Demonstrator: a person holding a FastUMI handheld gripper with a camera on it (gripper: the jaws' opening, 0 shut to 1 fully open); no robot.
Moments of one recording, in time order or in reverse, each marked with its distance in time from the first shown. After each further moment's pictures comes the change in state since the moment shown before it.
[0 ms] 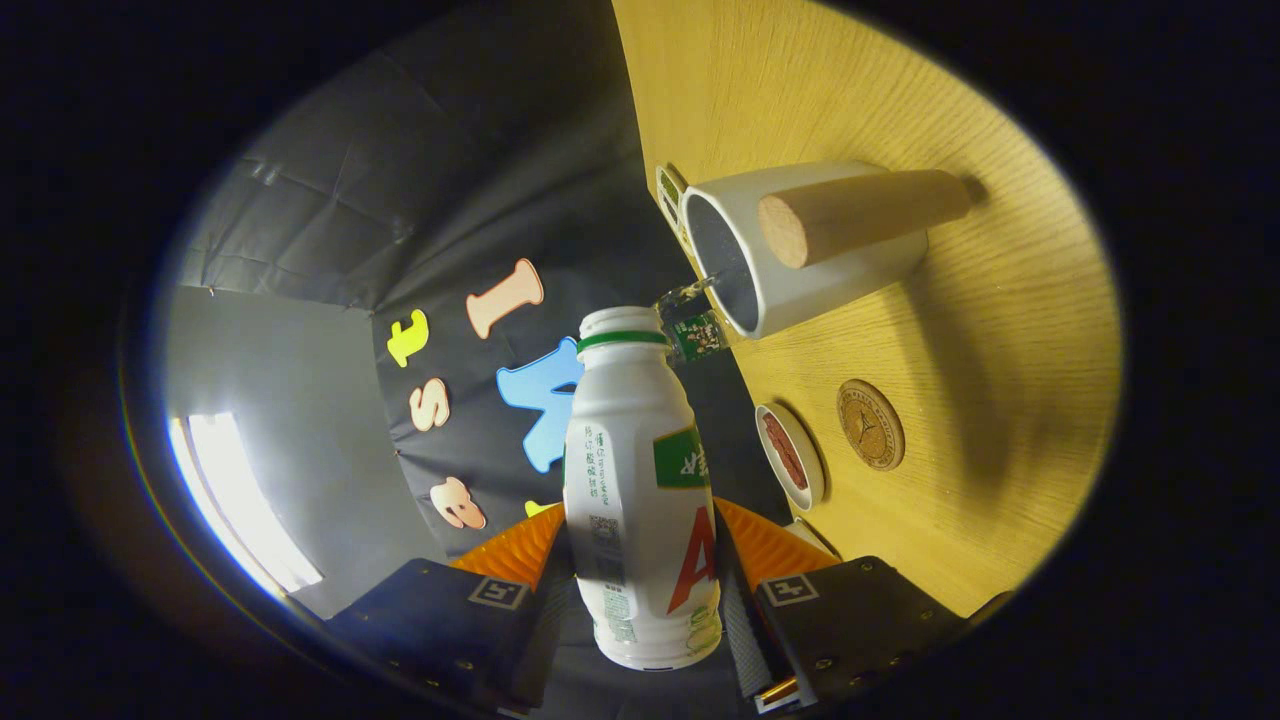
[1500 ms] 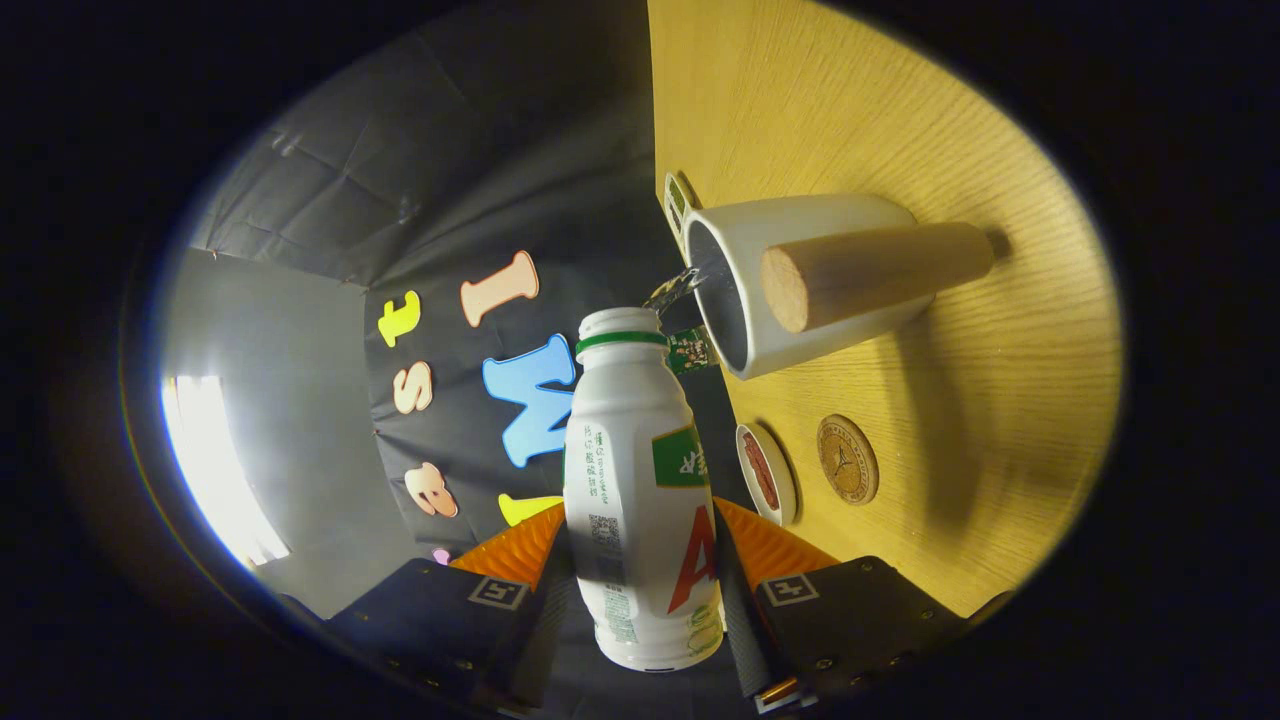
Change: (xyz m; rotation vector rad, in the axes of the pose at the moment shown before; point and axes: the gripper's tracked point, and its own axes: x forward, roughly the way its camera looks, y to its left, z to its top) arm -0.005 -0.009 0.010 -0.101 -0.001 -0.063
